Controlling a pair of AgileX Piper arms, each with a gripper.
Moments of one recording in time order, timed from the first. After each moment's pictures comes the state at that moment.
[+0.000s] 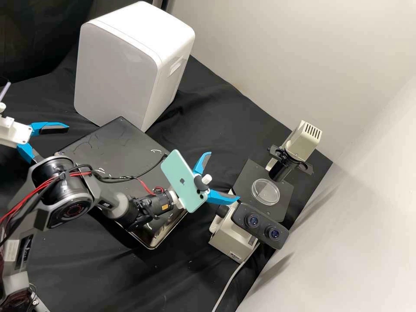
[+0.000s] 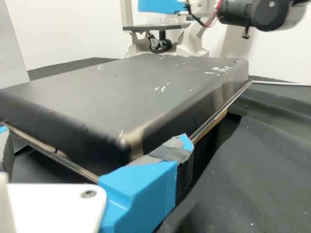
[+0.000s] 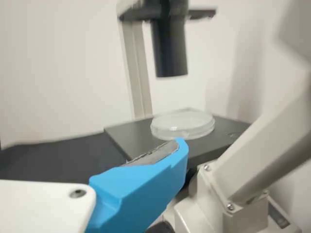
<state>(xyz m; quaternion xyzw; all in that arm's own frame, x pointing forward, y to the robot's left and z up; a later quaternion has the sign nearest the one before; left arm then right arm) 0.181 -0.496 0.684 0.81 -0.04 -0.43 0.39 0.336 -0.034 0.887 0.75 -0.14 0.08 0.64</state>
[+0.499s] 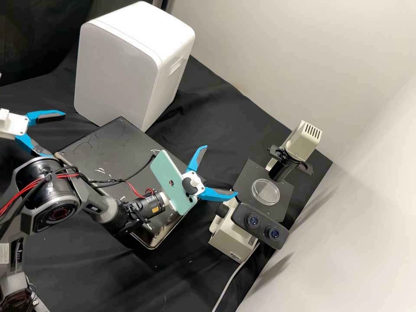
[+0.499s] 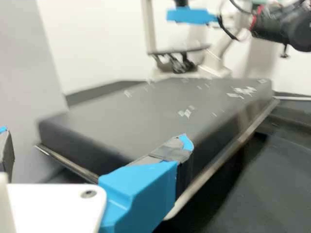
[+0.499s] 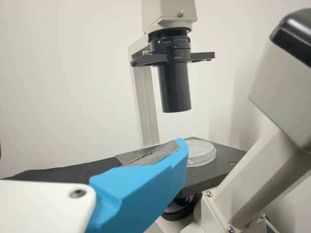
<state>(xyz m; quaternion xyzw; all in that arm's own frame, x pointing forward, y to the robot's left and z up) 0.173 -0.503 0.709 0.84 -0.09 -0.37 0.39 0.315 -0.022 0.891 0.75 -0.13 0.12 0.64</state>
